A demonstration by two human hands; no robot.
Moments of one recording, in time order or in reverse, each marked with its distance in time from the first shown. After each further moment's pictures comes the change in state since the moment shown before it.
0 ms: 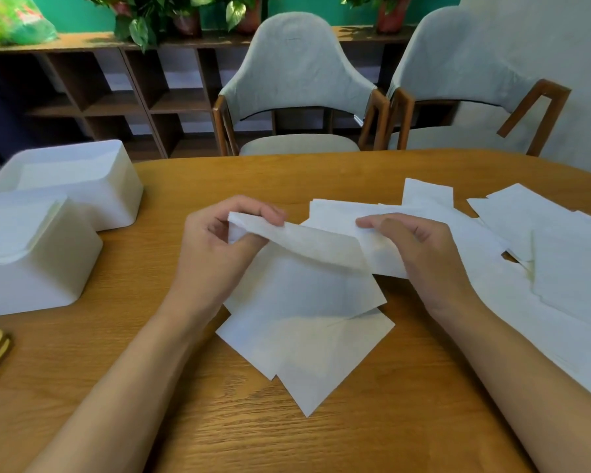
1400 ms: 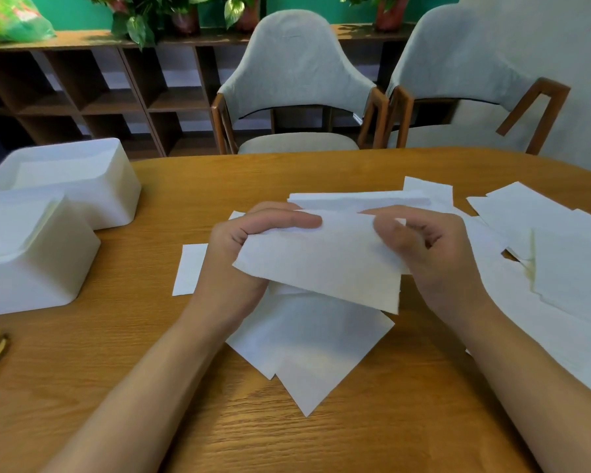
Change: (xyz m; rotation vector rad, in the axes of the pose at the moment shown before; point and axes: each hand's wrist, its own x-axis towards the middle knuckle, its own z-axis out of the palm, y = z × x) left_hand -0.010 -0.005 0.015 -0.071 -0.138 0.031; right_hand -0.016 -0.024 -0.005 0.070 -0.109 -0.274
